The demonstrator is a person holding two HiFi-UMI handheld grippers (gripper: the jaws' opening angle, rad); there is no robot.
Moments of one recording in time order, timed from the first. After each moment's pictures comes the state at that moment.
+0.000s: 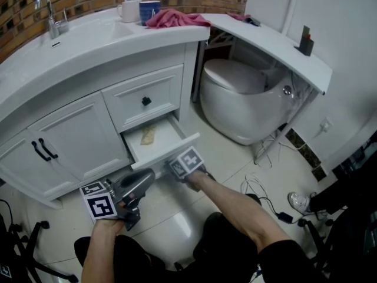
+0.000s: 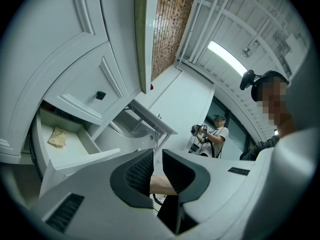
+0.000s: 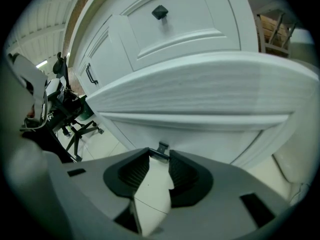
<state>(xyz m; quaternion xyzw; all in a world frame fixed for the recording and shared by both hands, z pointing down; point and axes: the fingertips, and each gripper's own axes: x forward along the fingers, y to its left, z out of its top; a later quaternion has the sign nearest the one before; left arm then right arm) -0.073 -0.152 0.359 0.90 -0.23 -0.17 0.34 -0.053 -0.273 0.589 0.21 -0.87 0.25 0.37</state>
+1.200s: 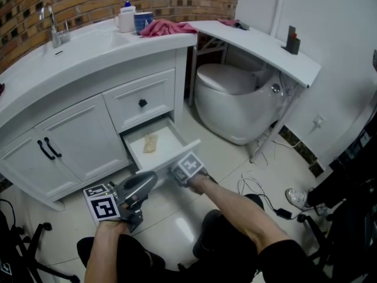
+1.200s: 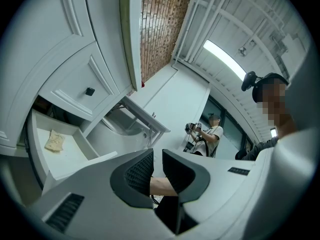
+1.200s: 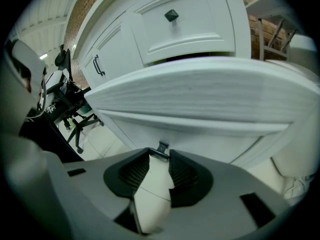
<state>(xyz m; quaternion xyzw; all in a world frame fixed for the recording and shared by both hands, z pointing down) -0.049 -0.111 0.343 0.90 -0.21 -0.17 0.33 -0.019 -0.234 0.590 0.22 -0.86 0.23 0.41</state>
